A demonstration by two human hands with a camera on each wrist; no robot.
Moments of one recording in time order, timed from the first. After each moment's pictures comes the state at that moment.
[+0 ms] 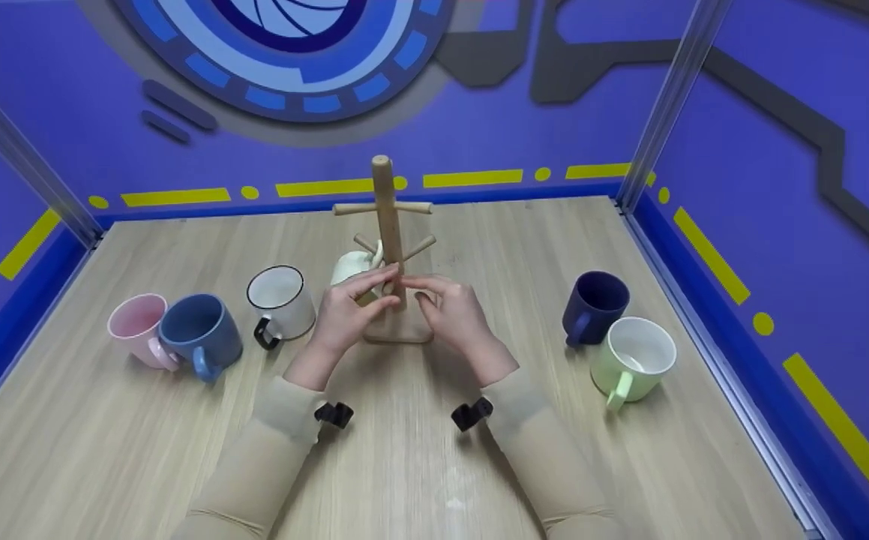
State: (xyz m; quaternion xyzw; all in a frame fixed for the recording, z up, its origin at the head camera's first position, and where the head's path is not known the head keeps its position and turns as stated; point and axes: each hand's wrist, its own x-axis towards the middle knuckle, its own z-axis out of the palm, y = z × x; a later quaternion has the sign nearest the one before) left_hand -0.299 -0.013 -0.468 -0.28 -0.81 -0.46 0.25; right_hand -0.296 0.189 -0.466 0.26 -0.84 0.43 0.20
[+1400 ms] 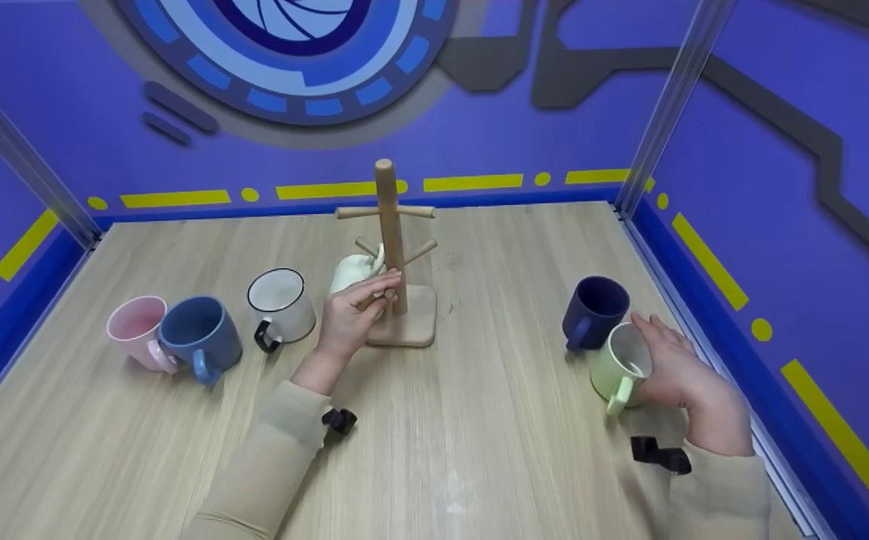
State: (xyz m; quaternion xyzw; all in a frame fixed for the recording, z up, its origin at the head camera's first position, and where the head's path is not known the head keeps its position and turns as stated) left_hand -0.307 -0.008 -0.484 -0.30 -0.77 -0.48 0.30; right_hand -0.203 0.444 -0.422 0.08 -0.96 0.24 -0.11
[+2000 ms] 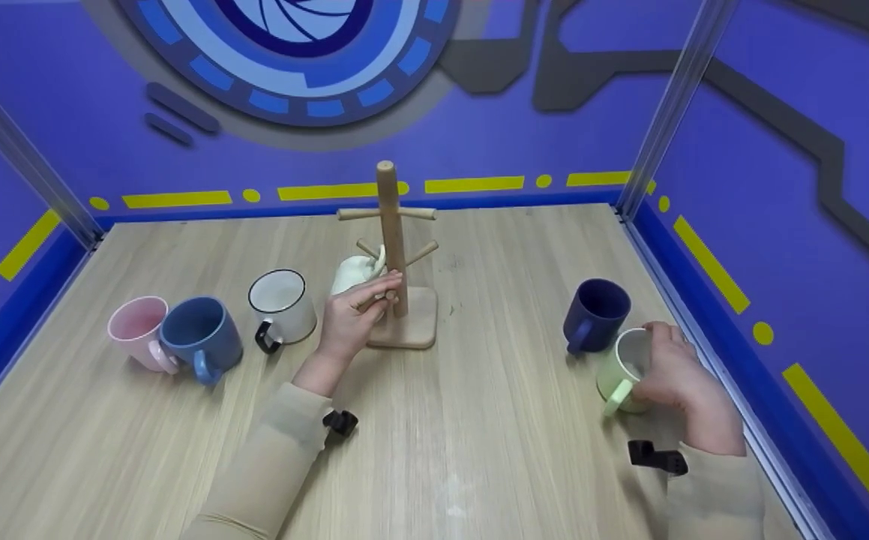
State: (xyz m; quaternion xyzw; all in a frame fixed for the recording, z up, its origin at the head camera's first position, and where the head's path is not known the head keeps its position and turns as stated) left_hand -0.308 -0.007 -0.484 -0.30 -0.76 -0.49 0.30; right_hand -0.212 0.446 -0.439 0.05 -0.98 0.20 -0.06
